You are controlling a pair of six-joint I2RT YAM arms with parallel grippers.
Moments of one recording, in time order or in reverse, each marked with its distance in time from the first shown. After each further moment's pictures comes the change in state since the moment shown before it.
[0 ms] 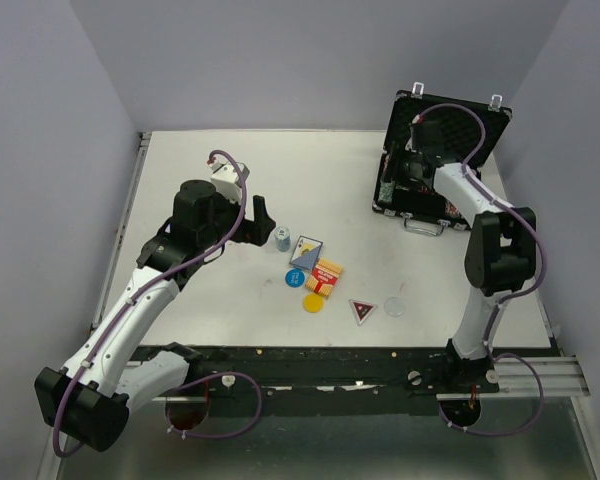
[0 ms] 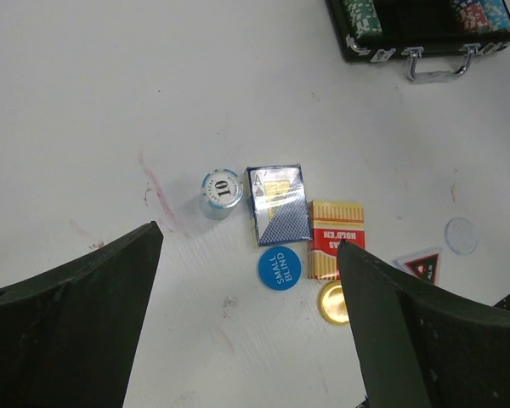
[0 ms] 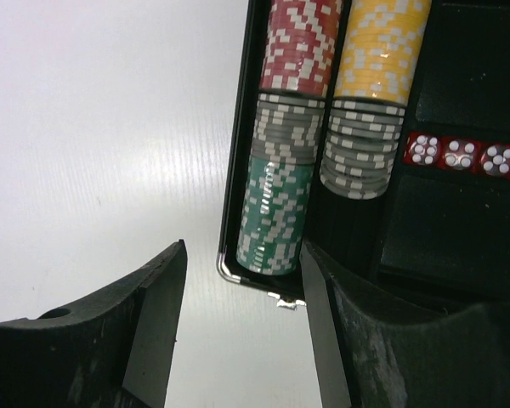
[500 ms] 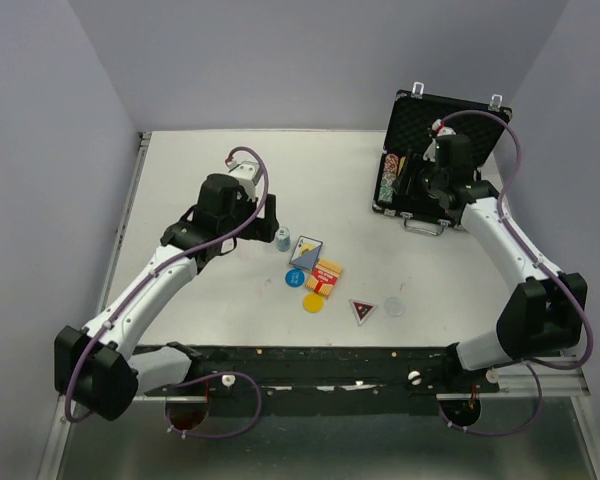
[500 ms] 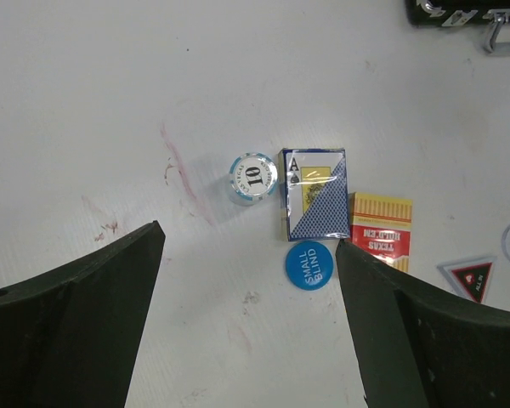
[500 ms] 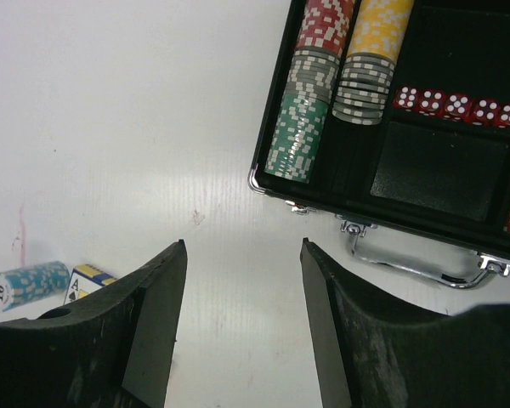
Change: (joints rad) left arm -0.036 0.119 0.006 0.000 -0.126 -0.010; right arm 0.016 -0.435 -0.299 0.029 -0.011 -0.049
